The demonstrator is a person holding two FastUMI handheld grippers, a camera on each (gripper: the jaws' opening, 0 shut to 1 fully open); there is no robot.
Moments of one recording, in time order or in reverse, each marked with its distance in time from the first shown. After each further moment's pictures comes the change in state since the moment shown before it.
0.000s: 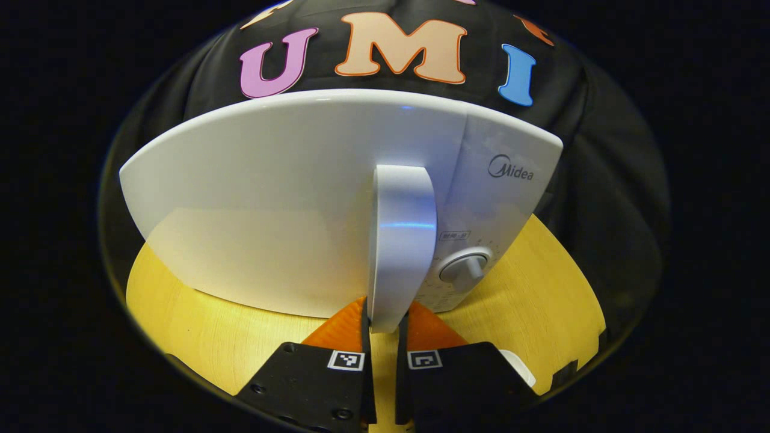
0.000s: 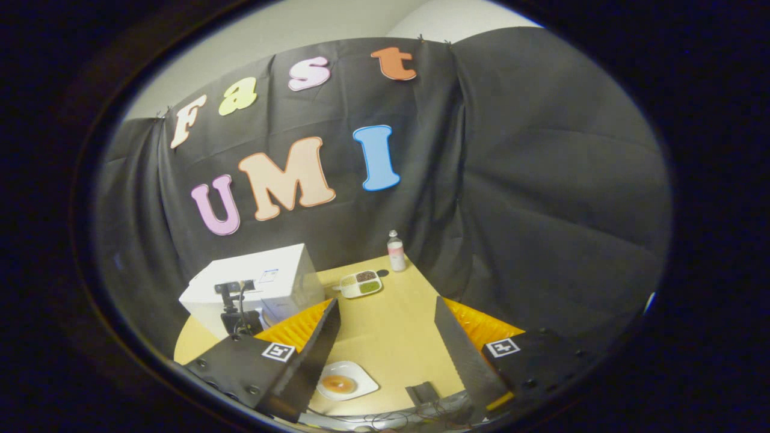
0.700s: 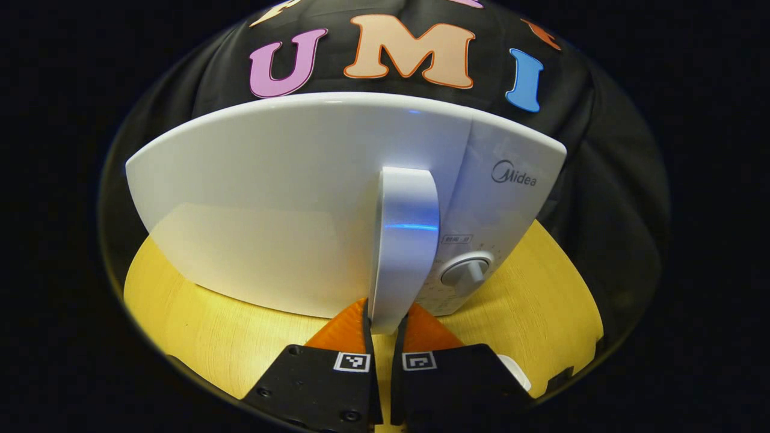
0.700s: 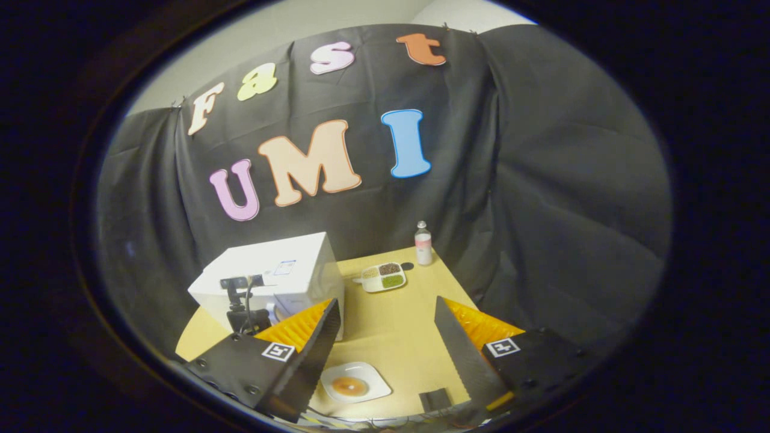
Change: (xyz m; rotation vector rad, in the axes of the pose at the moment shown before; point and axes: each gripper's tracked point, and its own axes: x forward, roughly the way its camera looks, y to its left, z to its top) left arm 0.000 0.000 0.001 -0.055 -0.005 0.024; right arm 0.046 0.037 -0.009 -0.044 0.068 0.116
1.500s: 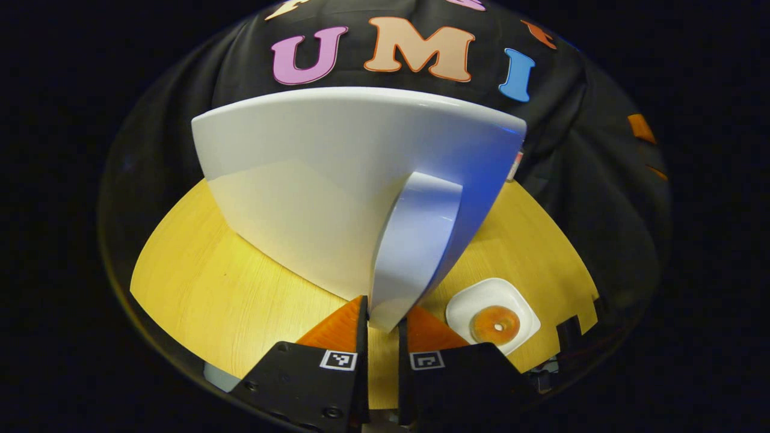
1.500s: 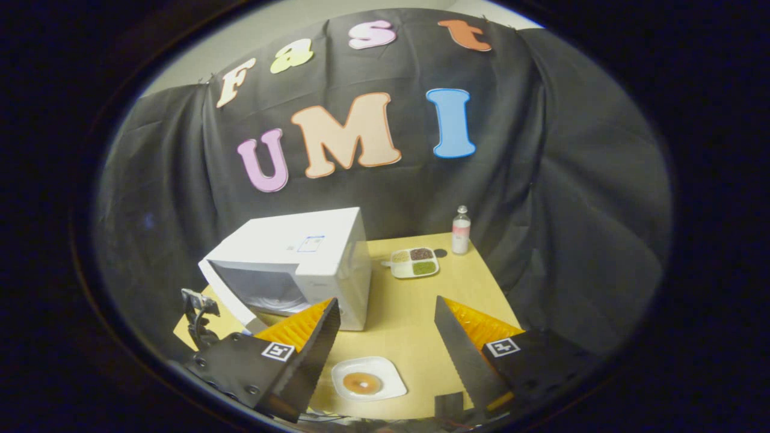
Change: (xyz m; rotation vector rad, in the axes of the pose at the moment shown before) left arm -0.120 0.048 -0.079 -0.007 0.081 0.000; right arm 0.038 0.065 -0.039 -0.103 0.103 0.153
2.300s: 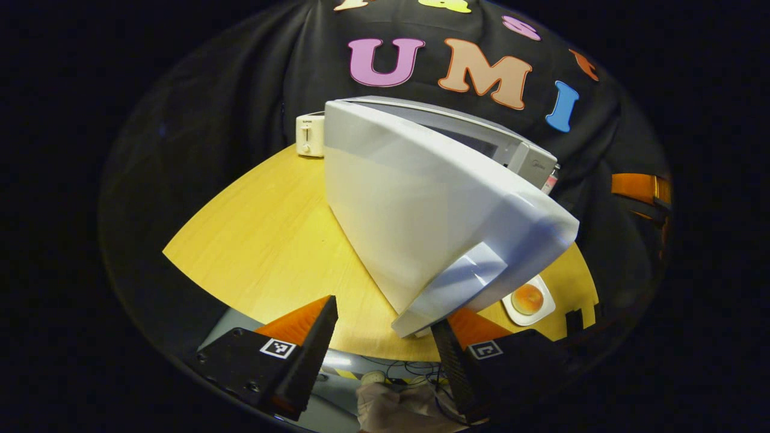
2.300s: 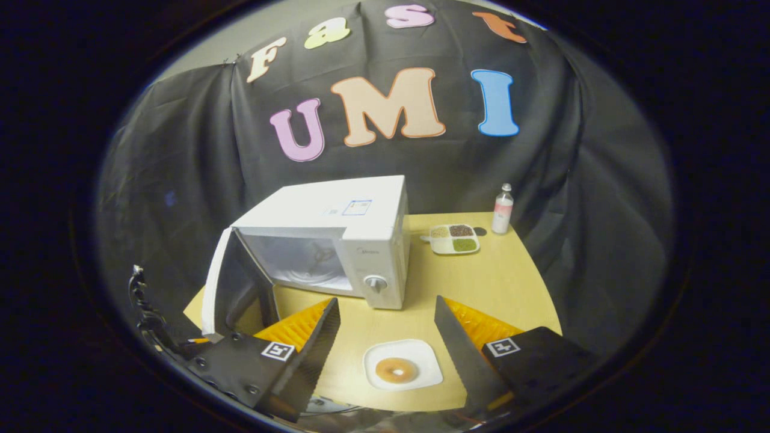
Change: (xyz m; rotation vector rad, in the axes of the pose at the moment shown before) left arm -0.109 0.119 -0.023 -0.123 -0.027 0.157; right arm 0.011 0.063 -0.053 -0.051 0.104 0.093
